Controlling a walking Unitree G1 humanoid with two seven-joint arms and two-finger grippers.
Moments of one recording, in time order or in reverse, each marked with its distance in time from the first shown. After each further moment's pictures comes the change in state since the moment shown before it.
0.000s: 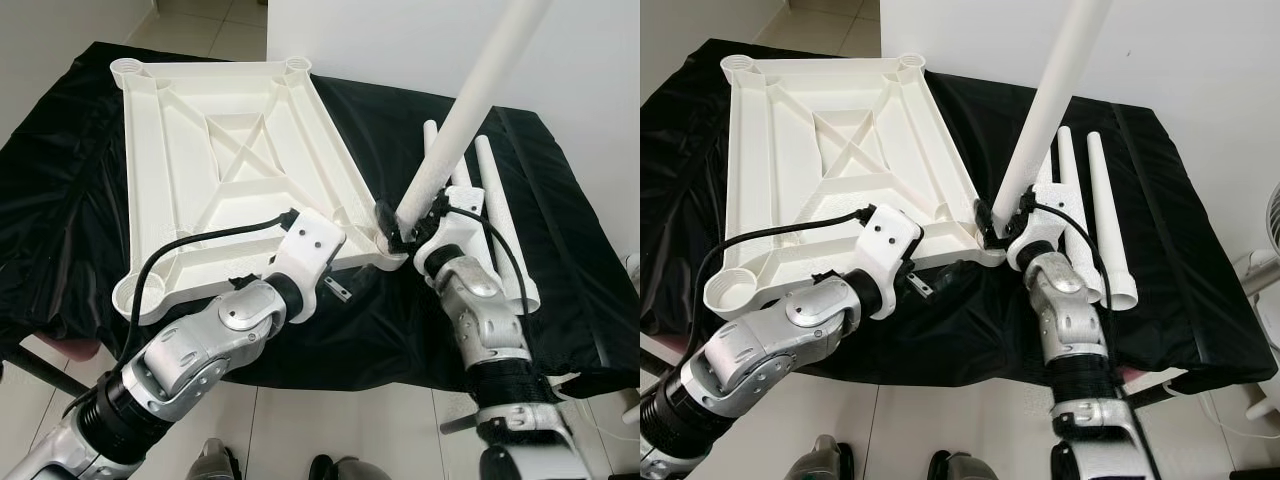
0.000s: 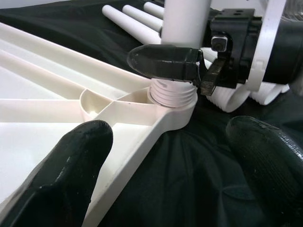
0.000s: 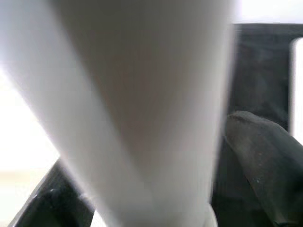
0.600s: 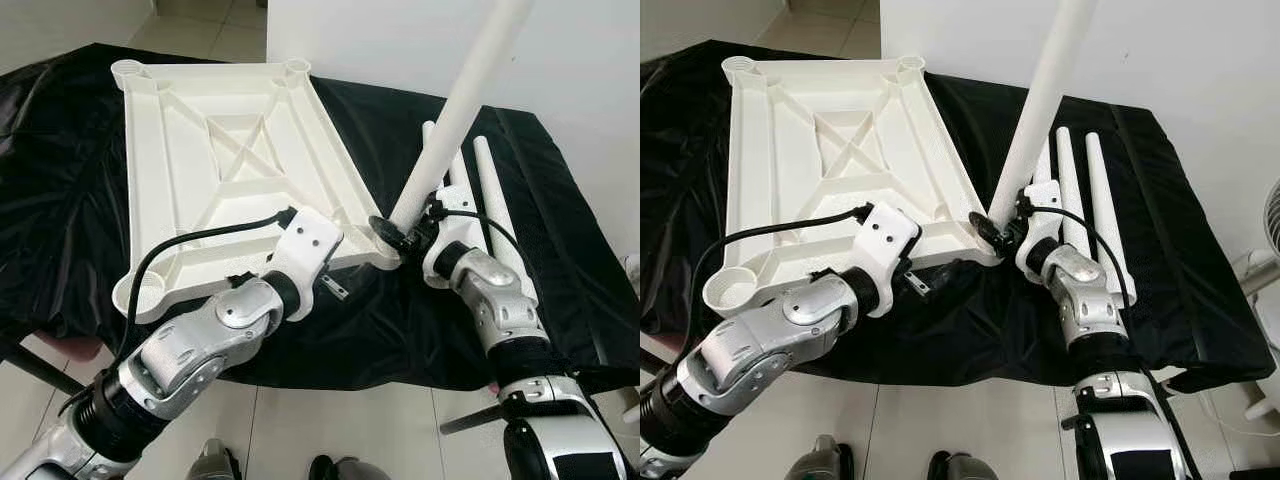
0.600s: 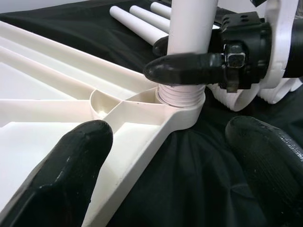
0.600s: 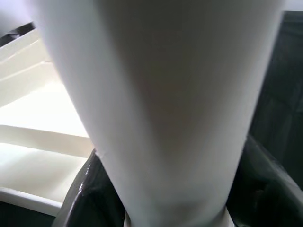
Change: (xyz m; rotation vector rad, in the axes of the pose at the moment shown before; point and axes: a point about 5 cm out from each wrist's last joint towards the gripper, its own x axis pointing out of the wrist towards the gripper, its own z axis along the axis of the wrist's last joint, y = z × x) left arm -0.001 0.004 0.000 0.014 0.008 0.009; right arm 0.004 -0.009 -0.008 -0.033 0.048 0.208
